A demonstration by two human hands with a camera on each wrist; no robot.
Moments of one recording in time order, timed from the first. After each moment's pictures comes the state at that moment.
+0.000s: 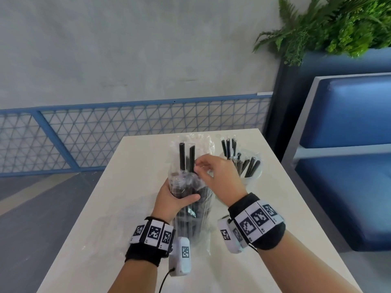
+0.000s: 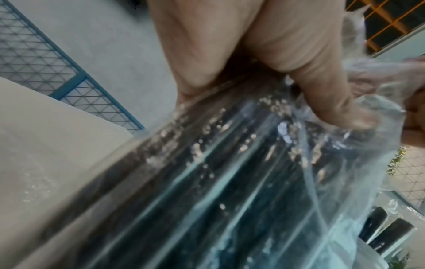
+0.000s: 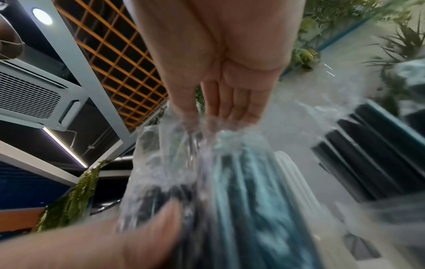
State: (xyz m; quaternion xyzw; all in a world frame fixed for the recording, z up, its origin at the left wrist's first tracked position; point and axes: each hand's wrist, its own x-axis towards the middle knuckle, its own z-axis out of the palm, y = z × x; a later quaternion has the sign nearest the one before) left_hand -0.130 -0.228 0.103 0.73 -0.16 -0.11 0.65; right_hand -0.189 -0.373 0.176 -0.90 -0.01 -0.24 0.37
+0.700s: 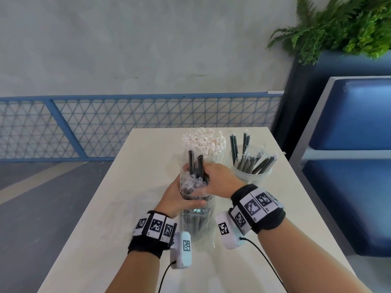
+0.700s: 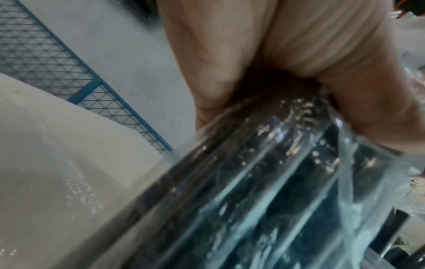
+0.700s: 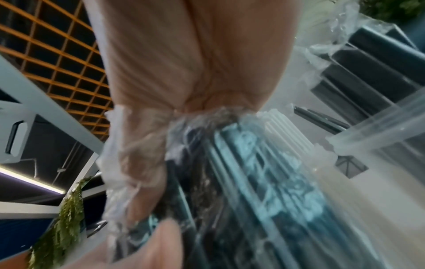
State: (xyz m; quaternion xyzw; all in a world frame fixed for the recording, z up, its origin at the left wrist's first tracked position) left_hand -0.136 -0.209 0.103 0.69 -0.23 -0.21 0.66; right_hand -0.179 -0.356 0.179 -0.96 -0.07 0.00 0.25
